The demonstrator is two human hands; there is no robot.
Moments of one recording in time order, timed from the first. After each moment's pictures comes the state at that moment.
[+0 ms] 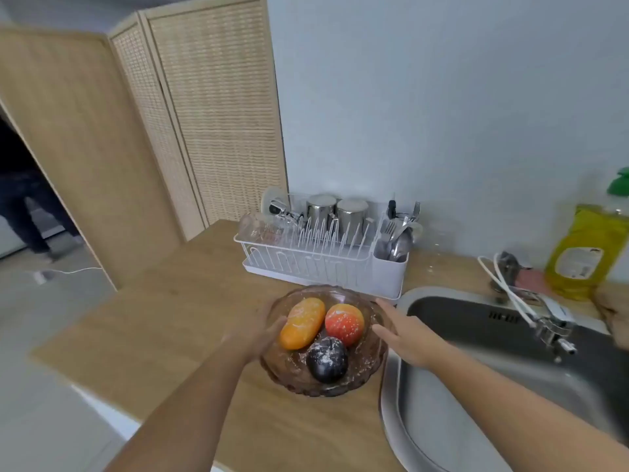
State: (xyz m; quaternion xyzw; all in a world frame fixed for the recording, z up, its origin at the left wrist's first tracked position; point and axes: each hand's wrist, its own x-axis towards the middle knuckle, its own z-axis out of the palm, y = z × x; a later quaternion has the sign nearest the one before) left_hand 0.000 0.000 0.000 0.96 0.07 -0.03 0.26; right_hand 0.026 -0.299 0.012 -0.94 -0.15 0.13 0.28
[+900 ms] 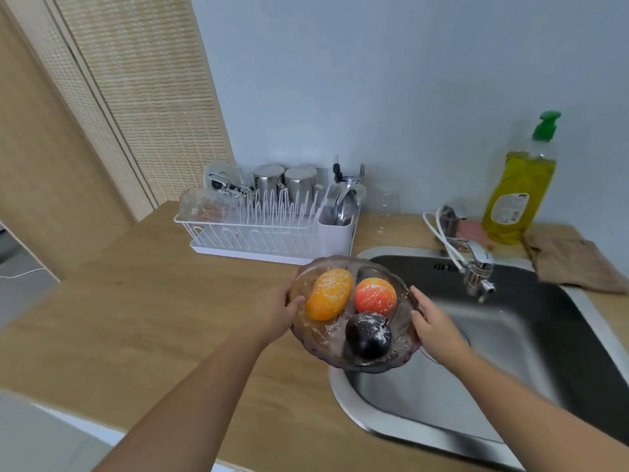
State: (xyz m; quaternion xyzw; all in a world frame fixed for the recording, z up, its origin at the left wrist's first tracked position) left_hand 0.004 -0.128 -0.001 0.92 -0.03 -0.03 0.38; right_hand -0.014 -0.417 -0.044 -0.86 0.05 0.04 0.51
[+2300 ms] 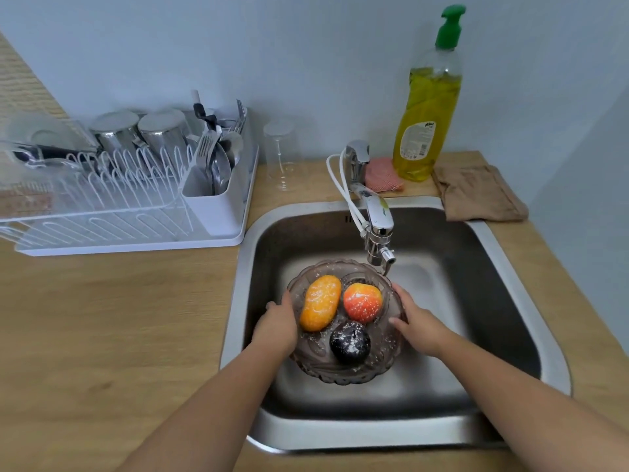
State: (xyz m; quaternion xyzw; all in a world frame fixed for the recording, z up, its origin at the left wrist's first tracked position) left_hand 0.028 -0.296 -0.103 0.97 -0.02 -0.24 0.08; right_hand -0.029 -0.546 -0.127 -0.90 0.15 0.19 0.36
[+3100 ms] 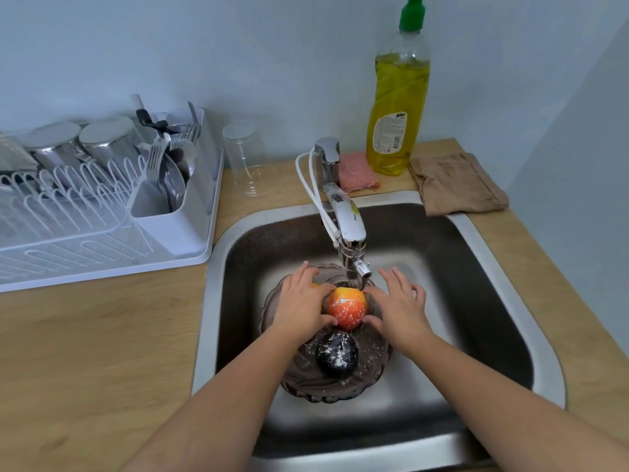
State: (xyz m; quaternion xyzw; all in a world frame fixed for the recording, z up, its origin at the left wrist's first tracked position) left_hand 0.067 -0.360 -0.113 0.95 -0.30 -0.11 0.08; right_hand -0.010 -0.535 -0.125 -0.99 0.10 0.07 0.12
